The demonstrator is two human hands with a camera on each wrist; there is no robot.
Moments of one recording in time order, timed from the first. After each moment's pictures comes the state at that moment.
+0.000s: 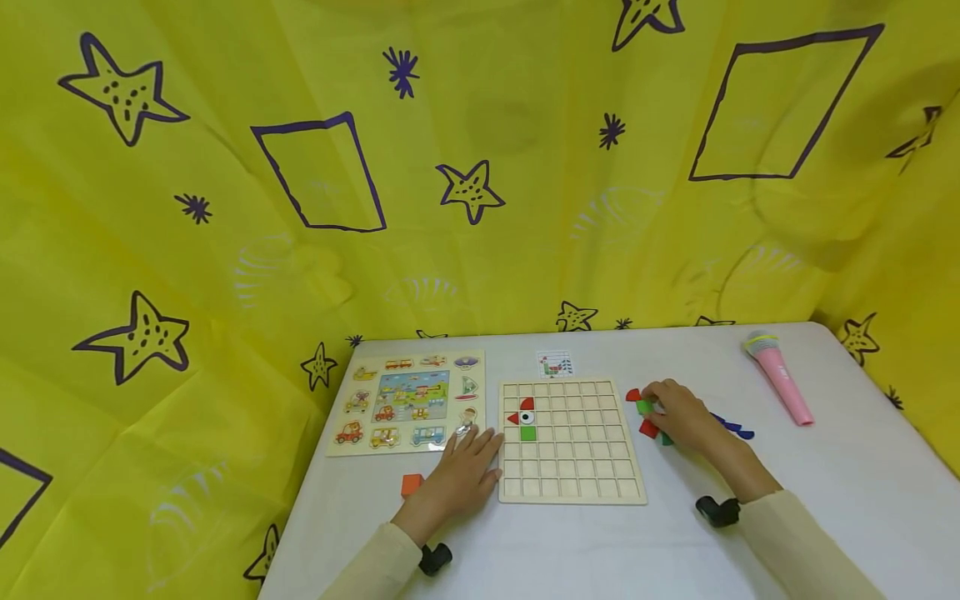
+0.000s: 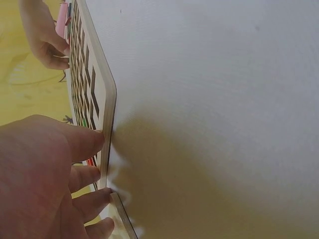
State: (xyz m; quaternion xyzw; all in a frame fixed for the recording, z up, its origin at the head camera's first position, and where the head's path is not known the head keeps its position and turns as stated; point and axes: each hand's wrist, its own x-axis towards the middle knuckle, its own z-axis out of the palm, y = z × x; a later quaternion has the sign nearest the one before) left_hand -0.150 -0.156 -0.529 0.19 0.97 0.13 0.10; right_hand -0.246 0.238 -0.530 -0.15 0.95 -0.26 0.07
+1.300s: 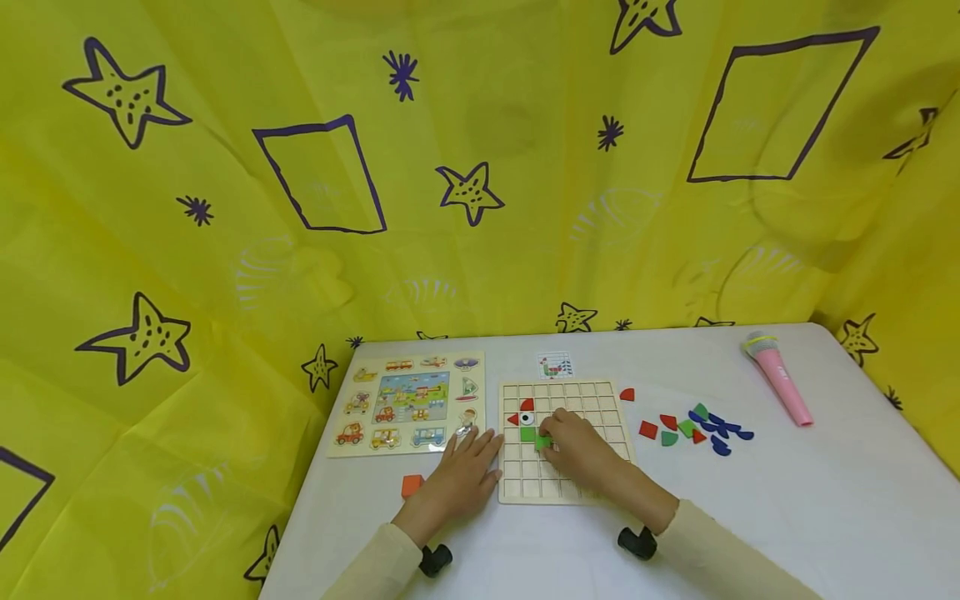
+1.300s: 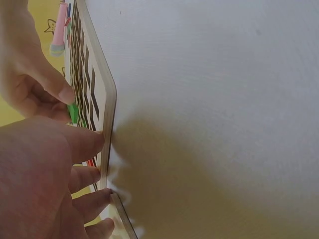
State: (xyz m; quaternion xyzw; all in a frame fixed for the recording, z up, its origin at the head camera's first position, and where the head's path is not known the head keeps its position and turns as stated) left_hand -0.150 -0.154 -0.529 0.18 0.97 0.13 0.11; right_hand -0.195 0.081 -0.519 -0.23 0.94 -0.26 0.04
